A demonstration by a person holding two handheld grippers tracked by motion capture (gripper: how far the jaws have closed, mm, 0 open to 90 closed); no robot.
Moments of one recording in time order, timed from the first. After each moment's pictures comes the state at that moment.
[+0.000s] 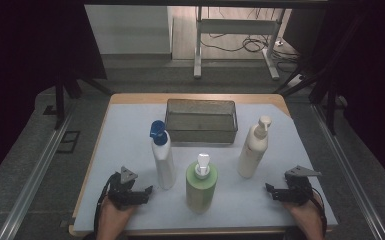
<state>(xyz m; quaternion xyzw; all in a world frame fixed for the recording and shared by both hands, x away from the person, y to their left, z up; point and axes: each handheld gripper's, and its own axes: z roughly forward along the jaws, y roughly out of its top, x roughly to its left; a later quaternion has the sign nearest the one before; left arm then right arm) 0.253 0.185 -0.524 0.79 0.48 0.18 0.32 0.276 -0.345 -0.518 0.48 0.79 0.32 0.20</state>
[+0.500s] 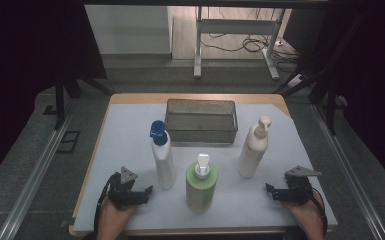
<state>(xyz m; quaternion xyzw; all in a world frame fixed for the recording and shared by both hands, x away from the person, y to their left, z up) 0.253 0.185 -0.524 0.79 0.48 0.18 0.32 0.276 -0.345 -0.518 0.48 0.79 0.33 0.20</state>
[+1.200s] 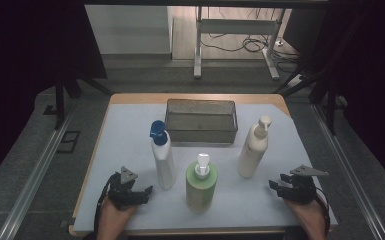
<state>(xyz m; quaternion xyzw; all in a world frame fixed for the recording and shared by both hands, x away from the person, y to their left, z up) 0.253 0.185 -0.524 0.79 0.48 0.18 0.32 0.271 -0.349 -0.507 0.48 0.78 0.36 0.18</state>
